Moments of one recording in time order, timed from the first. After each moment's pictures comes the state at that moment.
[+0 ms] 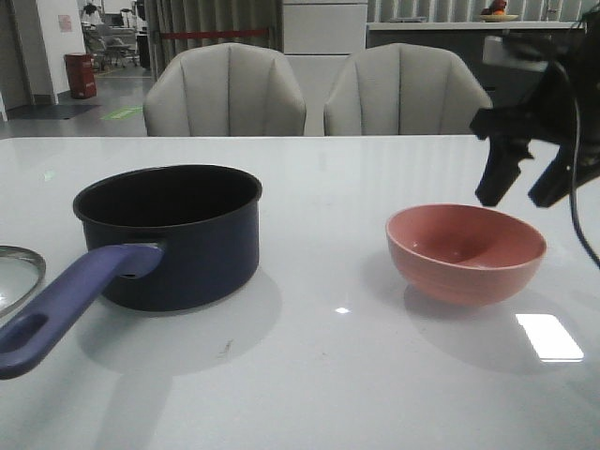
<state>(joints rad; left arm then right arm) -0.30 0.08 -0.33 0.01 0.35 0.00 0.09 1.77 -1.25 0.37 0.66 -0.33</state>
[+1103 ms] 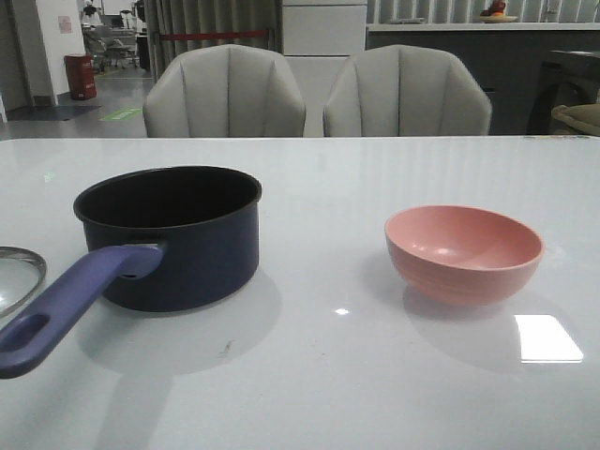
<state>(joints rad) -0.30 0.08 -0.33 0.01 0.35 0.00 0.33 0.27 -0.24 0.41 0.06 -0.38</state>
